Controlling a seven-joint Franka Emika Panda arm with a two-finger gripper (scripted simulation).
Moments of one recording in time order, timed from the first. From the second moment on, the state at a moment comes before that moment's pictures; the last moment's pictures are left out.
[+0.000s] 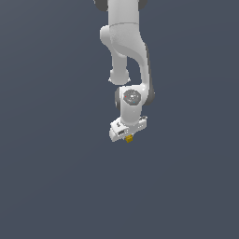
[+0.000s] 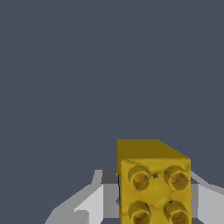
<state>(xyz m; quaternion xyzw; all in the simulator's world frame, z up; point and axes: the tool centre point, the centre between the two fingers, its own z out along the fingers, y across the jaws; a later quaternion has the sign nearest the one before) -0.043 0.047 0.022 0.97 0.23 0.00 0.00</state>
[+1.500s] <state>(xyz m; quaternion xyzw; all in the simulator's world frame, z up) -0.082 -0.055 0.164 0.97 0.23 0.00 0.00</state>
